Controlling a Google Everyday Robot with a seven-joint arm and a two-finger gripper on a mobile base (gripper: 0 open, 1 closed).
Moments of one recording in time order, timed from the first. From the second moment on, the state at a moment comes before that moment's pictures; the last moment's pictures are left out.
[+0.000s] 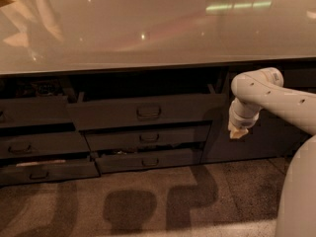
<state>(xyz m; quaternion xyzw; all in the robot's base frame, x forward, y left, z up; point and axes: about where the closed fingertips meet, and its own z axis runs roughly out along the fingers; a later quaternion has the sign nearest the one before) 0.626 -0.310 0.603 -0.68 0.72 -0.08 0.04</state>
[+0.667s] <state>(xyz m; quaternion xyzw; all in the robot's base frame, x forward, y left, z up) 0.629 -0.311 0.601 -0.68 0.73 -0.08 0.04</state>
